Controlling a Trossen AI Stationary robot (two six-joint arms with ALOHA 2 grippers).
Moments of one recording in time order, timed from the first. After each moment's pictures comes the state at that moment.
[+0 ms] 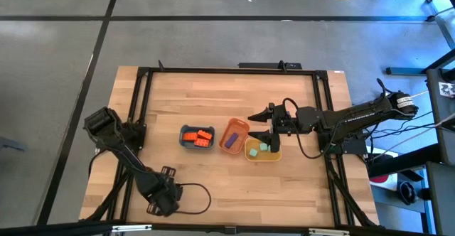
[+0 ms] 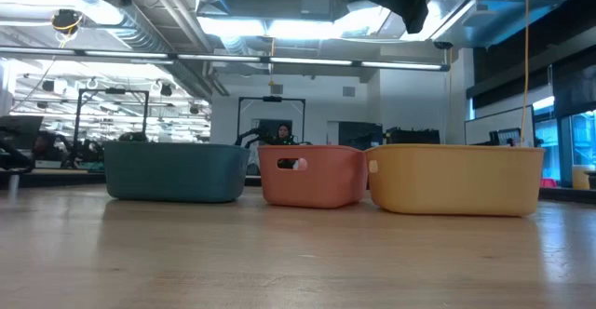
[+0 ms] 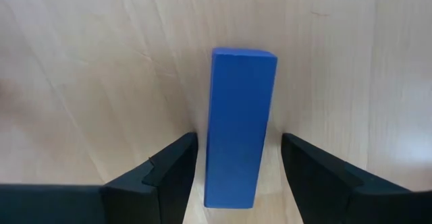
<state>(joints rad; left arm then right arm) -0.86 1.79 1.01 -0.70 0.04 -0.67 0.16 1.15 0.66 0.43 0.16 0.39</state>
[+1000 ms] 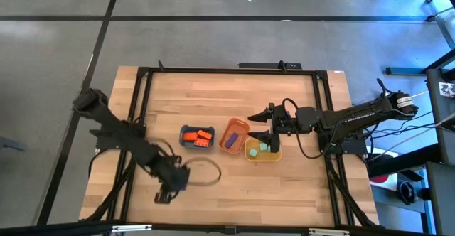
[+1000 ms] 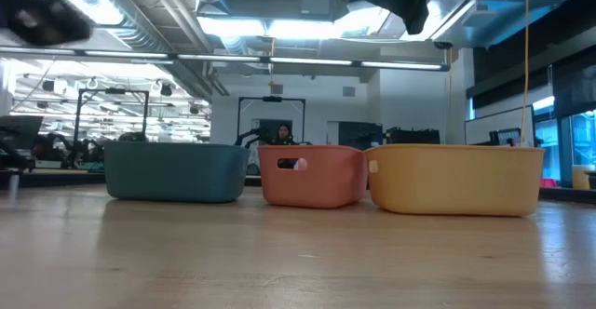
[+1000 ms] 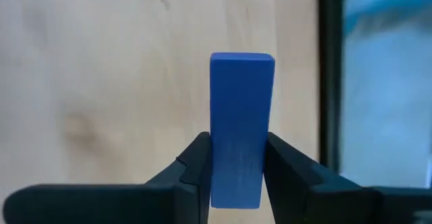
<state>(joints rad) -0.66 1.49 1.01 -0.67 0.14 -0.63 0.16 1.15 0.66 0.42 0.16 0.38</state>
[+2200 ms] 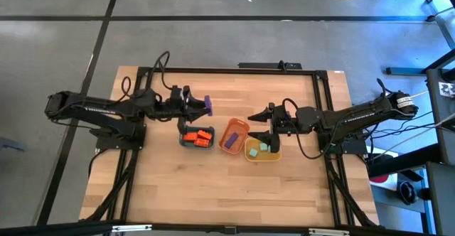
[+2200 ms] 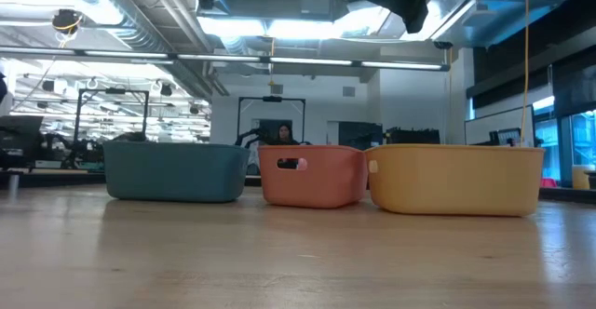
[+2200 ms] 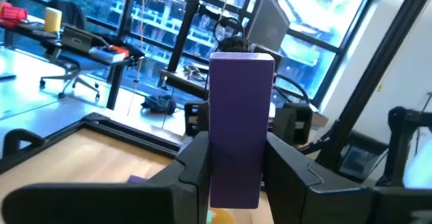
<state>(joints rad) 0.02 0.98 0.65 0.51 -0.07 -0.35 0.16 1.15 0.66 0.43 0.16 0.36</state>
